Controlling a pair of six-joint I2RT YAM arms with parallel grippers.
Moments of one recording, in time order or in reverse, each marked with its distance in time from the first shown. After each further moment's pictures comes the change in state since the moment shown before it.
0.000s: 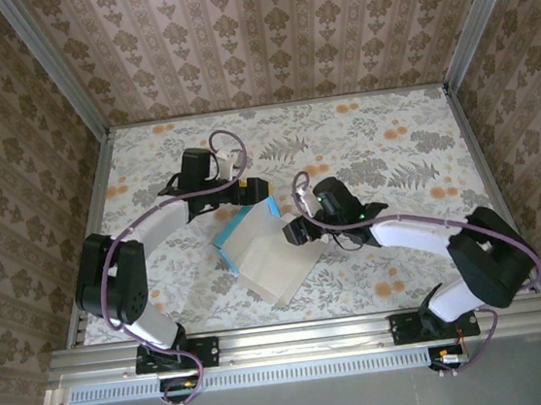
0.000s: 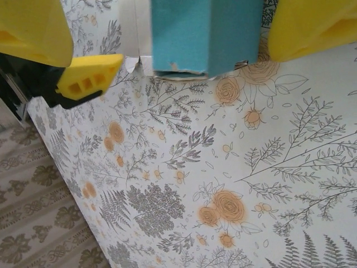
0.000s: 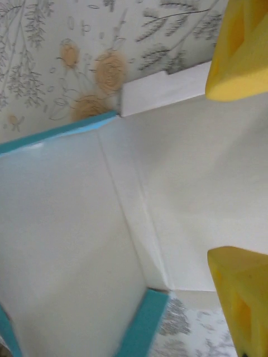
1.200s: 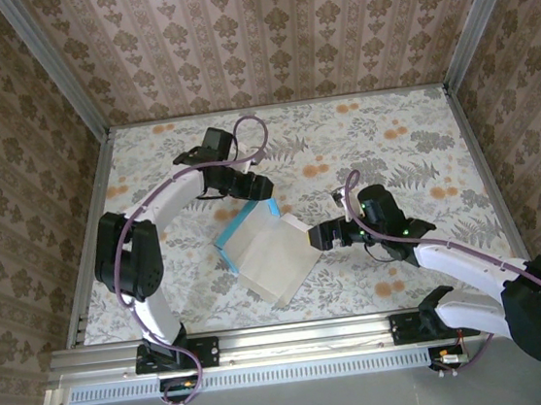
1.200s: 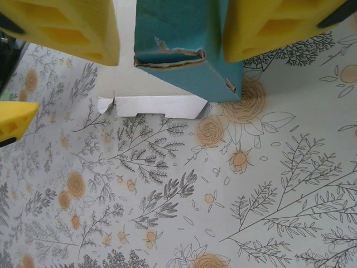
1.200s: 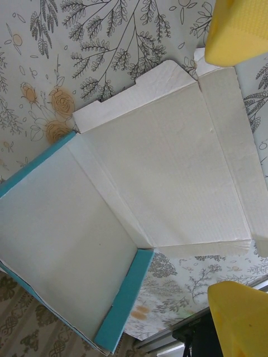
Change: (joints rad) left arm -0.080 0.182 0.367 -0.537 -0.153 0.192; right arm -0.152 -0.333 -0.224 -0.025 -0.162 0.167
